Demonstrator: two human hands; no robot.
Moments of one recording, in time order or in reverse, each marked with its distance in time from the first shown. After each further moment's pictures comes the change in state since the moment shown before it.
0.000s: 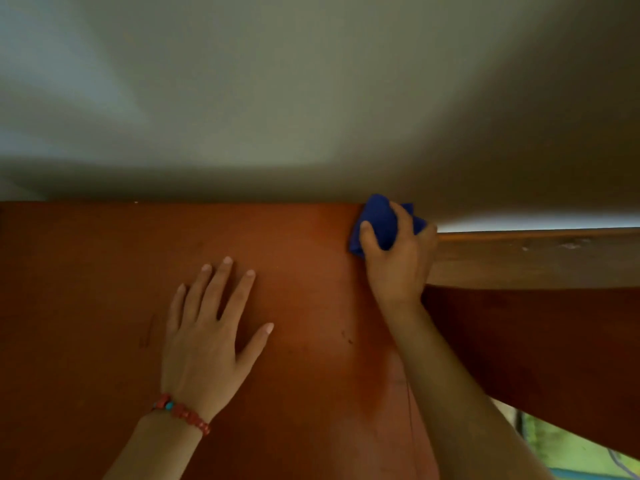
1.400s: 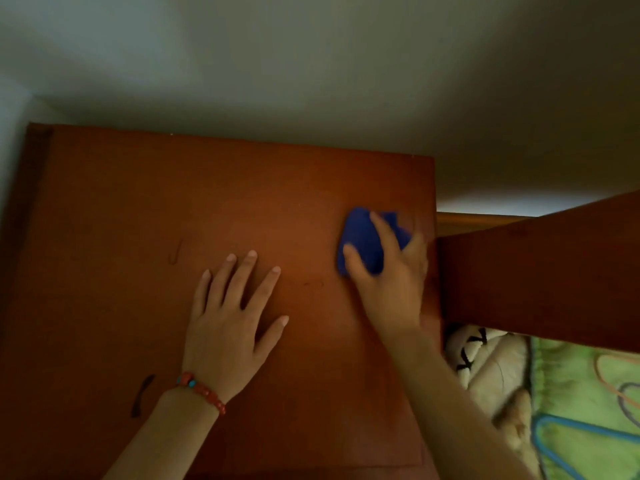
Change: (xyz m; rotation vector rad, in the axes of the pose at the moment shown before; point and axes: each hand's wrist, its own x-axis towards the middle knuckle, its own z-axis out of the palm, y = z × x) left_hand -0.068 0.008 0.026 0.022 -0.037 0.024; right_hand -0.093 0.033 -0.010 -0.010 -0.184 -0.267
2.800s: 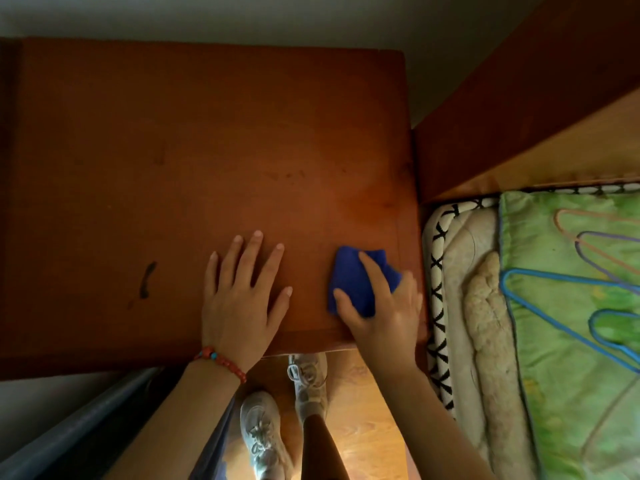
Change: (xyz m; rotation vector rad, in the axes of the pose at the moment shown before) left_hand -0.097 0.036 0.030 -0.015 0.065 0.042; right_hand -0.180 0.025 -0.030 -0.072 0.026 -0.006
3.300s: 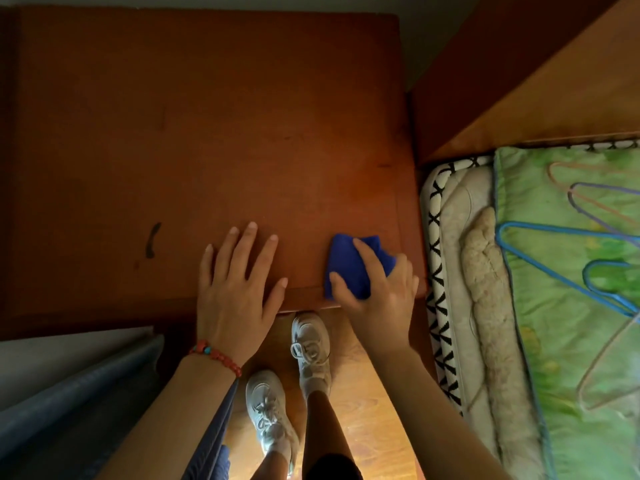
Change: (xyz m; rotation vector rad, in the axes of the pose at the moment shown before) left_hand -0.043 -0.003 0.002 -0.019 0.041 0.034; right_hand -0.039 -0.002 0.002 -0.024 0.010 0.017
